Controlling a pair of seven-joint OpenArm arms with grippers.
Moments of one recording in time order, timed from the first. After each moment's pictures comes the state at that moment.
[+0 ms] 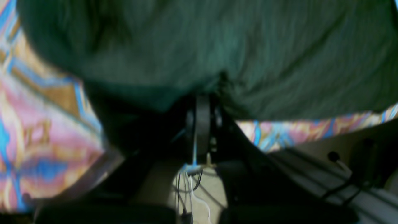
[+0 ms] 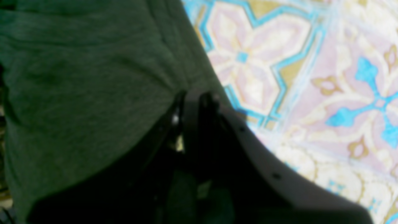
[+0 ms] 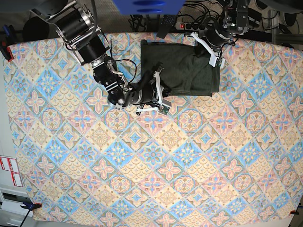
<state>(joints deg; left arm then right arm) 32.6 -10.4 -1.3 94.0 -22.3 -11.5 34.5 12.5 3.9 -30.5 61.4 7.9 41.1 -33.5</state>
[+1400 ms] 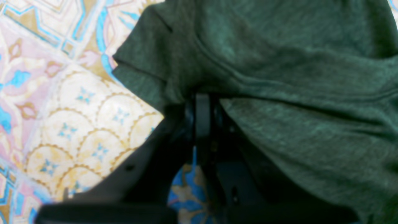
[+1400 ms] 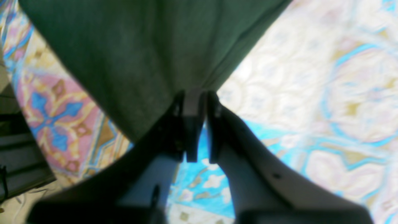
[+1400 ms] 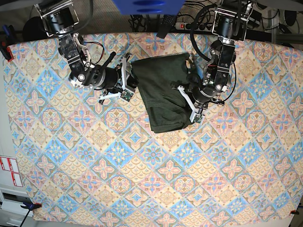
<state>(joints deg) 1.2 -7.9 8.8 76.1 -7.8 -9.9 35.1 -4.7 16.9 -19.2 87.3 7.3 41.1 -34.4</state>
